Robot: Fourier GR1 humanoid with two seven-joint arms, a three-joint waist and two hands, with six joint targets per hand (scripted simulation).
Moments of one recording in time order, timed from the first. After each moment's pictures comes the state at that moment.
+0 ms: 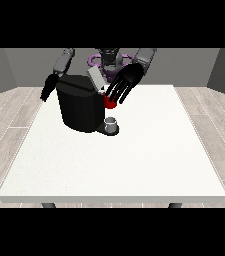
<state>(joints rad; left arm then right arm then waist) -1.26 0.51 0.08 -0.62 -0.92 -0.19 -0.28 -0.45 -0.09 -0.07 -1.25 0.18 -0.20 0.02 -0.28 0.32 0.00</state>
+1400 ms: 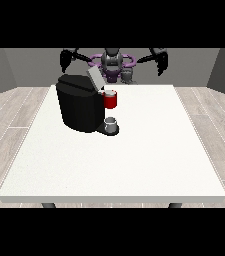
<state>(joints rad) -0.57 0.05 0.38 -0.64 -0.41 -0.30 -0.35 -0.16 -0.07 -0.10 -1.23 0.08 -0.10 -0.03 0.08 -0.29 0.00</state>
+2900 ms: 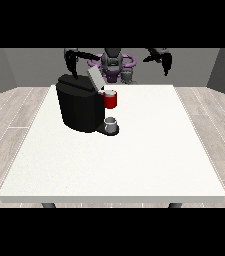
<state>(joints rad) -0.33 0.04 0.17 -1.21 -0.13 -0.29 -0.14 -0.54 -0.18 -0.19 -1.12 -0.06 0.01 0.12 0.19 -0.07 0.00</state>
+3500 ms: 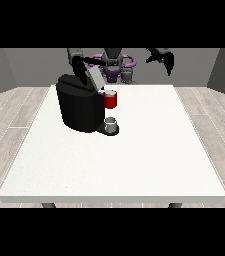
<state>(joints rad) -0.26 0.07 0.16 -1.39 -0.09 -0.27 -0.08 -0.64 -0.16 -0.15 -1.04 -0.03 0.02 0.06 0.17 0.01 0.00</state>
